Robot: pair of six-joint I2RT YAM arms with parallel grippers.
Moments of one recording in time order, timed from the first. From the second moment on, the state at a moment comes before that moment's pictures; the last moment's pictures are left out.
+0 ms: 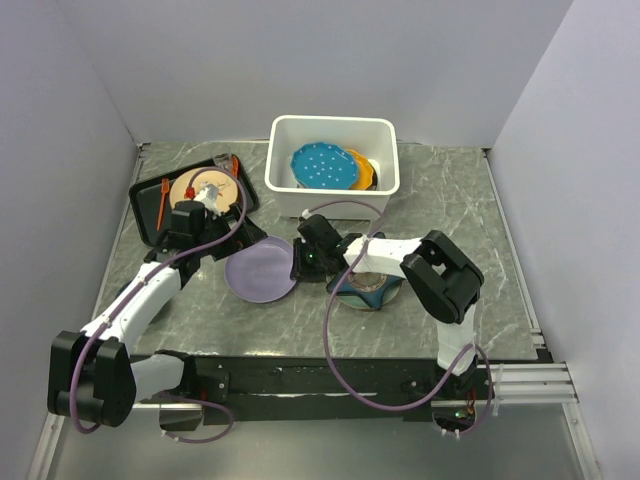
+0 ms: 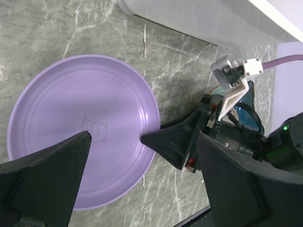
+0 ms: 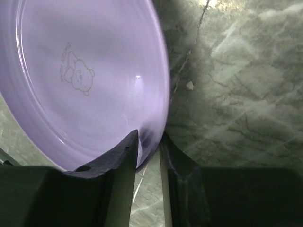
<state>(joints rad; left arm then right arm) -0.20 1.16 0.74 -0.16 0.31 -0.64 0.81 1.93 1.16 -0.13 -0.11 0.67</state>
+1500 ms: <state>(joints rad) -0.20 1.25 0.71 -0.06 0.31 -0.67 0.81 1.82 1.11 -0.18 -0.09 0.65</state>
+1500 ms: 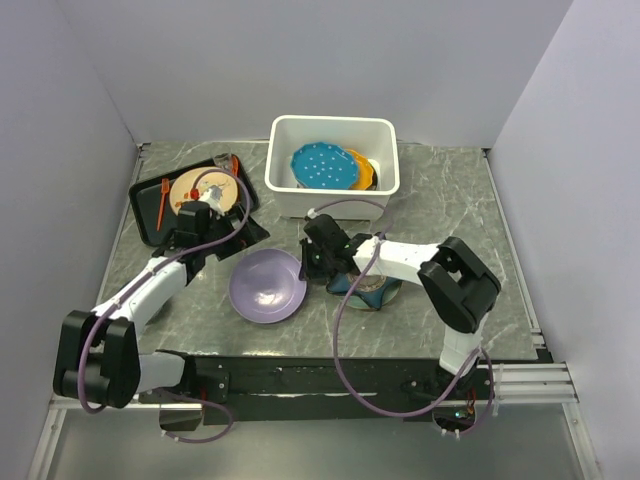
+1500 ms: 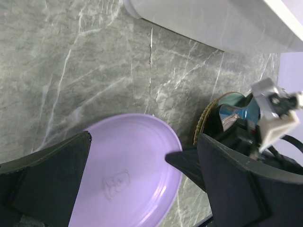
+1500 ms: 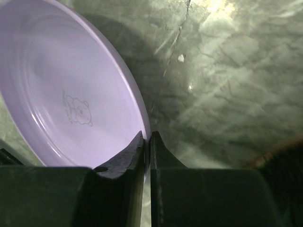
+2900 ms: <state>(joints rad) -0.20 1.00 0.75 -0.26 -0.03 -0.62 0.69 1.59 1.21 -0.36 -0.16 0.53</state>
